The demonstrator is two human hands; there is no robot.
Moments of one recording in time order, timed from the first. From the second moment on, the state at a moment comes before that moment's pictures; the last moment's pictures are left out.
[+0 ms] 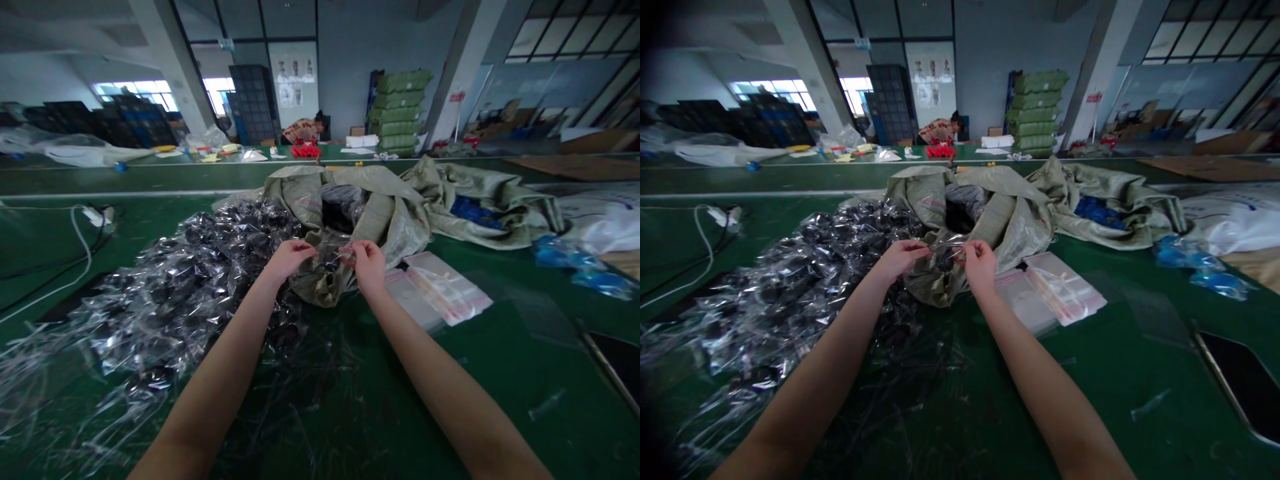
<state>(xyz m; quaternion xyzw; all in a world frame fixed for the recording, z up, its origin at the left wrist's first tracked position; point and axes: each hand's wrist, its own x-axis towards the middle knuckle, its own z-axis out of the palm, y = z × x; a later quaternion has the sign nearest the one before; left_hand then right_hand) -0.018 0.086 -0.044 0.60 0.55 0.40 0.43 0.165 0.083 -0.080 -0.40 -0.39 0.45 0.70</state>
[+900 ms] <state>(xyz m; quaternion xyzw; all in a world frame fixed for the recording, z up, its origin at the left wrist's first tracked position) -0.018 0.084 -0.040 0.57 0.49 0.47 0.46 0.163 0.082 -0.086 -0.37 -0.46 0.45 0.67</state>
